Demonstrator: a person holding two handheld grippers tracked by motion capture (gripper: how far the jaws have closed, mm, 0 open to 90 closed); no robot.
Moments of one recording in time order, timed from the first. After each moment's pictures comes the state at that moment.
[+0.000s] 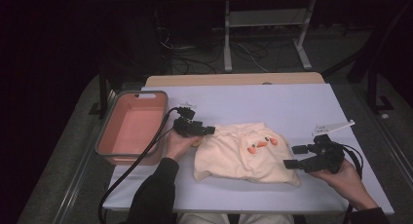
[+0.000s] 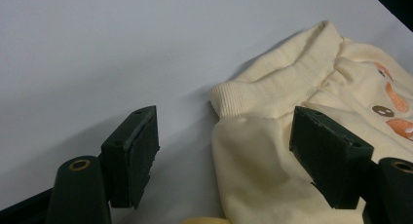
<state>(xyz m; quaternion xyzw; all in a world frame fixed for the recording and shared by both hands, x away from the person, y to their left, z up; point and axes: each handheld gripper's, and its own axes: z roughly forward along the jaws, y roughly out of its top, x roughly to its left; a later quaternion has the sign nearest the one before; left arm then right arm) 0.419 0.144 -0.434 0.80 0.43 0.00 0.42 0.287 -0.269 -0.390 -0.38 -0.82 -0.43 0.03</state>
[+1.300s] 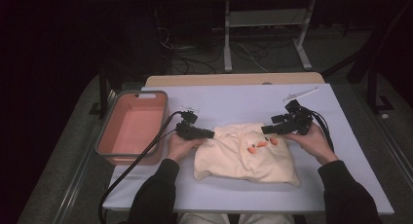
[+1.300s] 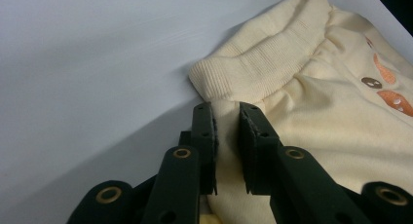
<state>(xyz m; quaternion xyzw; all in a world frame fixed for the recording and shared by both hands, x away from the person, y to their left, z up) 0.421 0.142 -0.452 0.81 0.42 -0.07 0.41 0.394 -0.226 -0.387 -0.39 -0.82 -0.42 0.01</state>
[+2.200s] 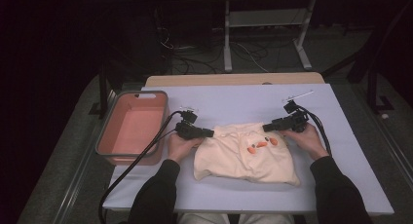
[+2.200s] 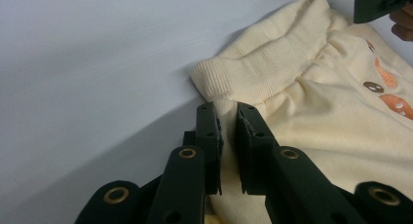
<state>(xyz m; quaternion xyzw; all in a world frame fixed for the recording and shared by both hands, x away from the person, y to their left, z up) 0.423 0.143 -0.453 0.81 0.42 -0.06 0.42 0.434 -0.243 -0.441 -0.45 -0.80 -0.39 0.05</state>
